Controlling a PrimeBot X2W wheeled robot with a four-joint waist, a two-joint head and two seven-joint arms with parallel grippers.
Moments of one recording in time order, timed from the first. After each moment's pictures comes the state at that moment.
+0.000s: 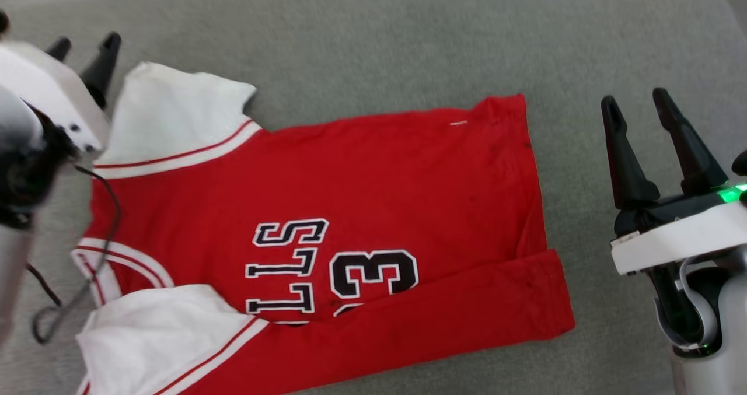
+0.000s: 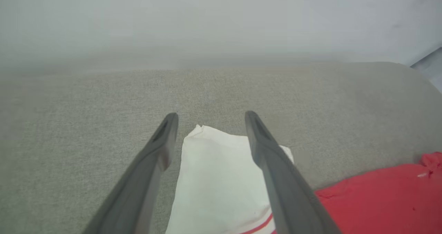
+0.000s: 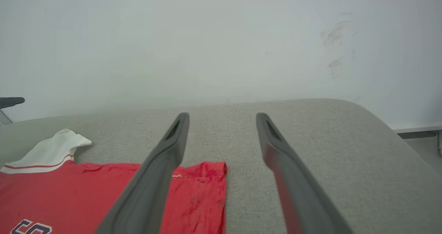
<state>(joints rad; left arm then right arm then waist) -0.74 0.64 -0.29 0.25 -0.83 0.10 0.39 -0.28 -0.14 0.02 -0.13 0.33 0.13 0.05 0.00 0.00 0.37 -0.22</state>
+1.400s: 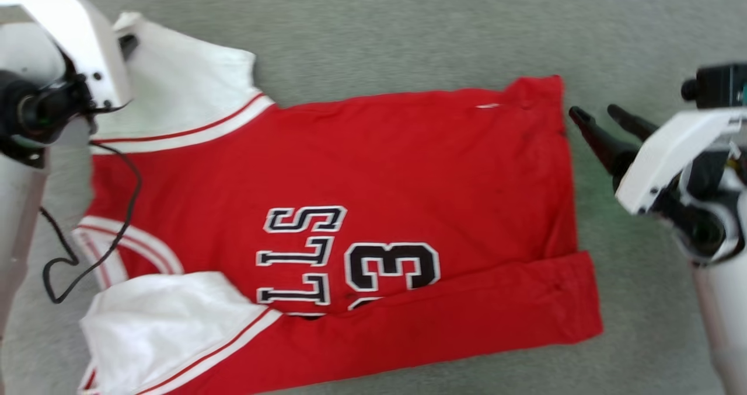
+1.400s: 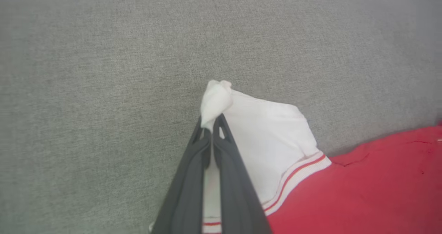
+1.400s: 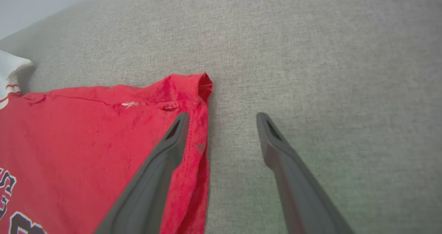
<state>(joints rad) -0.98 0.62 -0.42 0.40 -0.88 0.09 0.77 -0.58 -0.27 0.09 0.29 0.61 0.13 0.48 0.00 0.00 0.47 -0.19</state>
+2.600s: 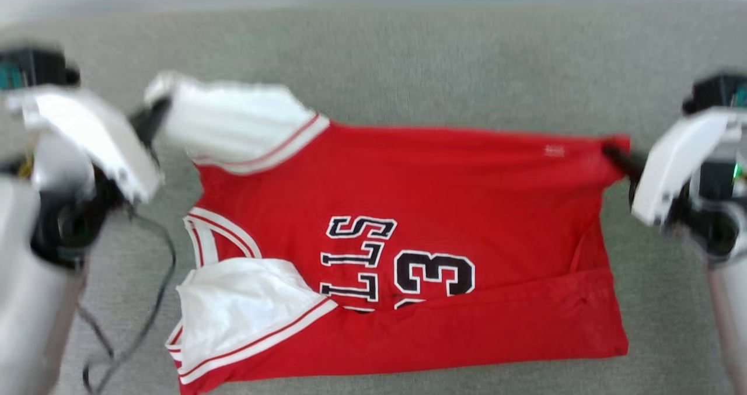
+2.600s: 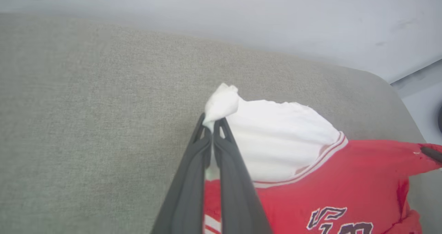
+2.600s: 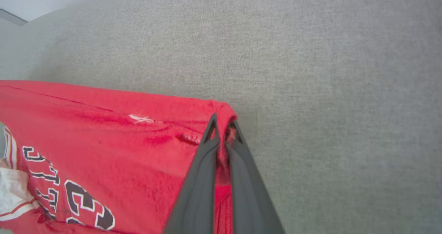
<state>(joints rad) -0.67 0.58 -0.31 0.26 -0.98 0.05 0.47 -0.63 -0.29 0.06 0.44 0.59 0.13 0.67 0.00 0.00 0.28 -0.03</state>
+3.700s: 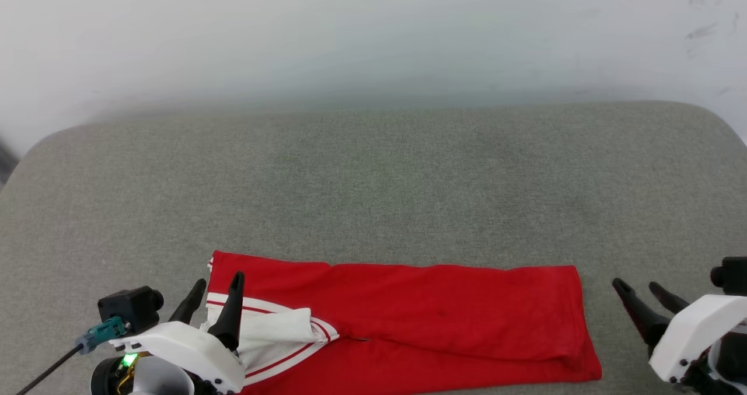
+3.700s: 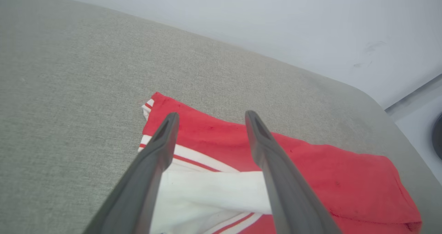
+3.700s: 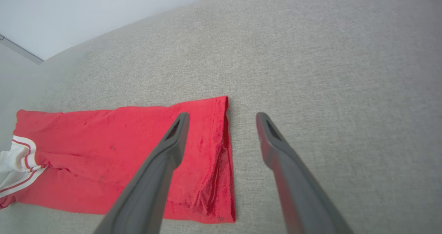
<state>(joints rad) -0.05 0.43 -0.34 0.06 -0.86 0.17 0.01 -0.05 -0.25 -0.06 0.13 0.56 0.13 0.43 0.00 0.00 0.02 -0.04</state>
